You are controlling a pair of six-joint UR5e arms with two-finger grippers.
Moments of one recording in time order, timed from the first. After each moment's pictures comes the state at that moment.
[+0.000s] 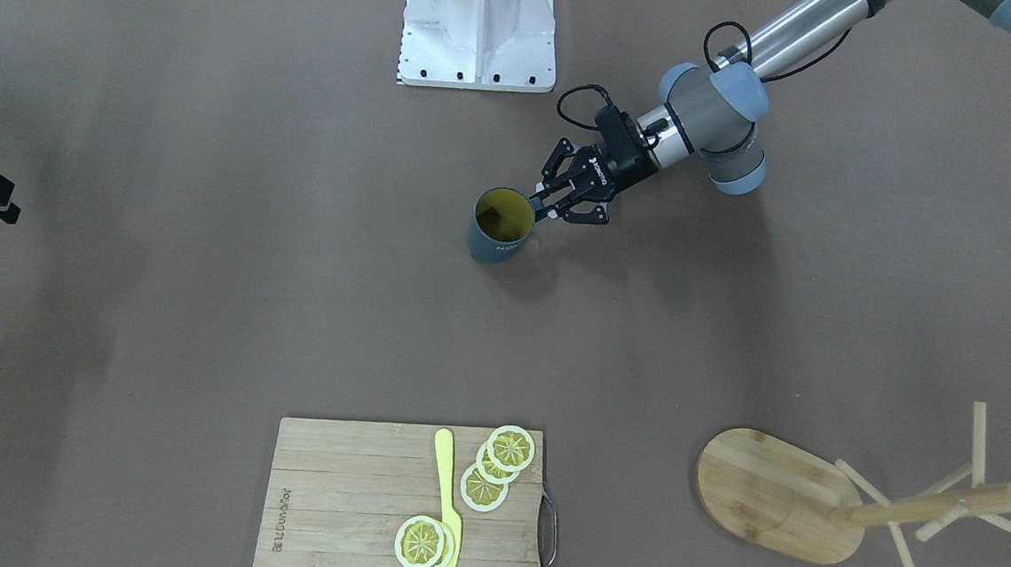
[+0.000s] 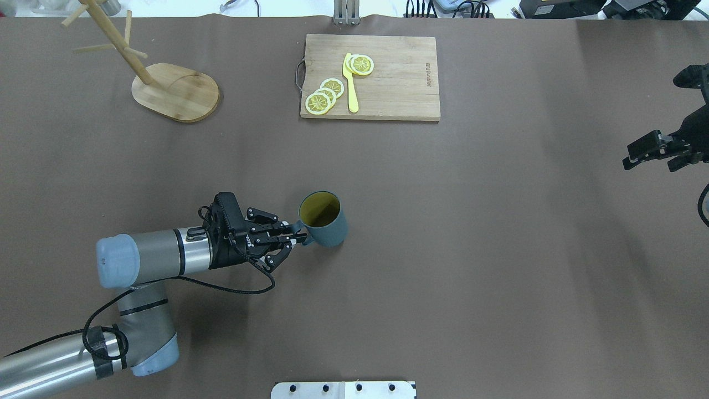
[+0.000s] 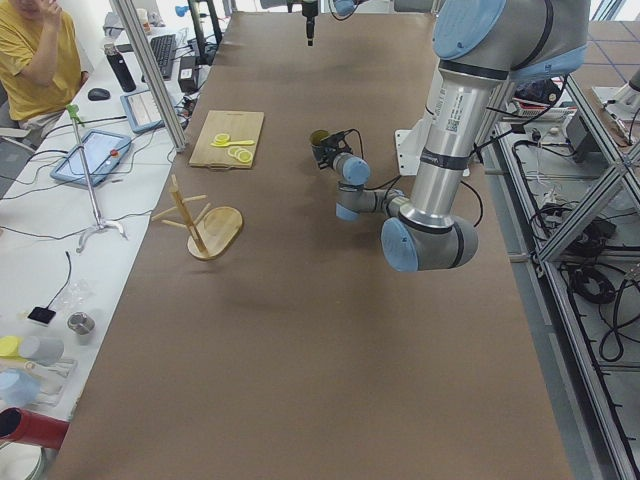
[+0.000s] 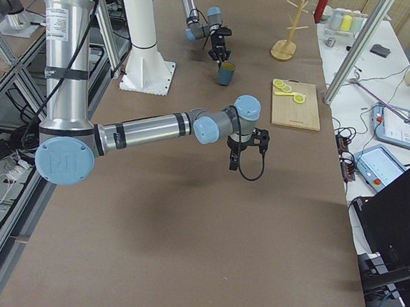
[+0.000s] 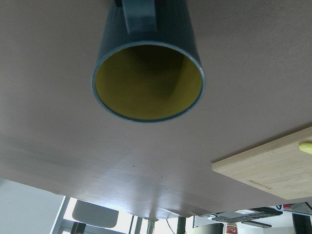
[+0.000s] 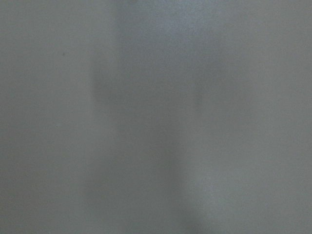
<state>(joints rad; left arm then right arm) -0.40 -1.96 -1.38 -3.18 -1.64 -0.52 1.16 -1.55 1.81 -1.41 2.32 0.59</state>
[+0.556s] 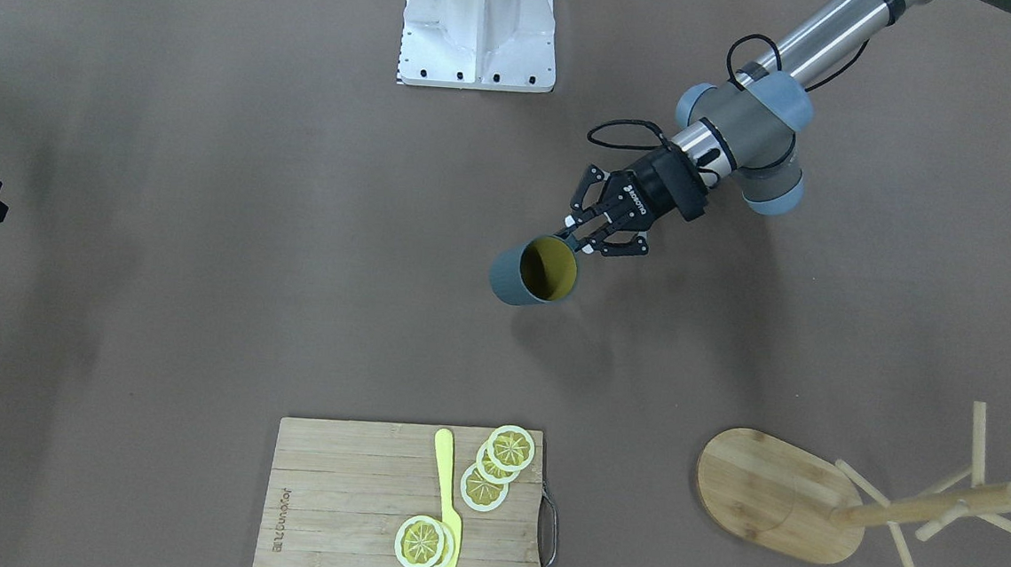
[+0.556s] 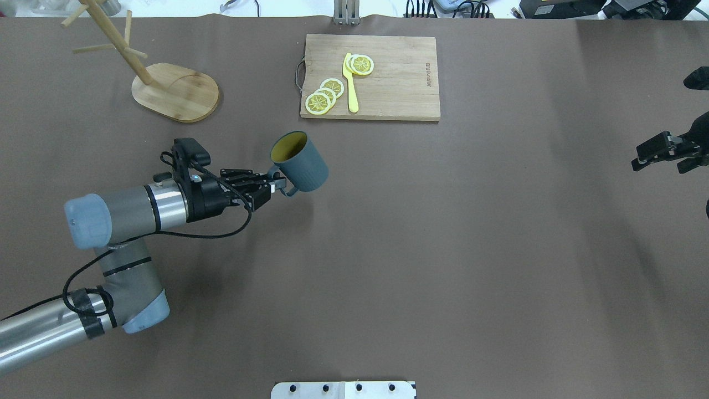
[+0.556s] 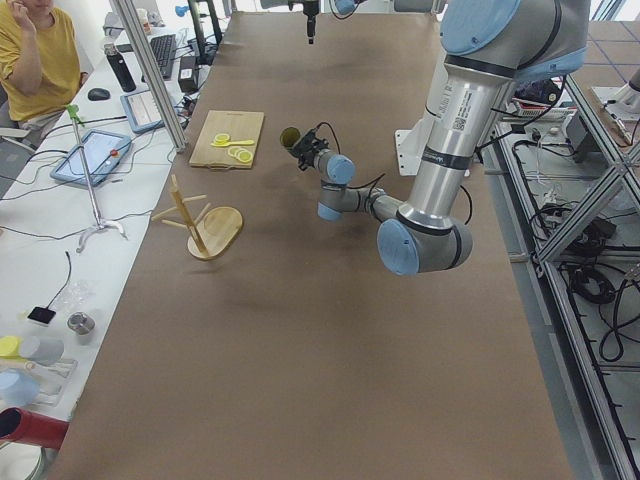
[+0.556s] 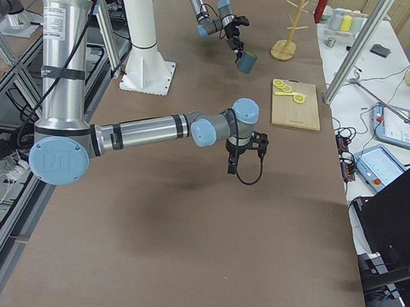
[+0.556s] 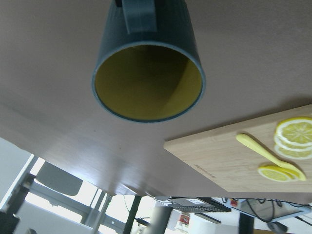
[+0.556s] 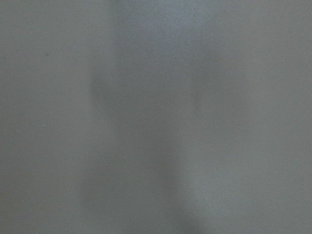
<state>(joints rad) -0.56 -1.96 -1.38 -3.21 -1.63 -1.02 1.18 -1.58 1.81 -1.41 2.32 0.59</state>
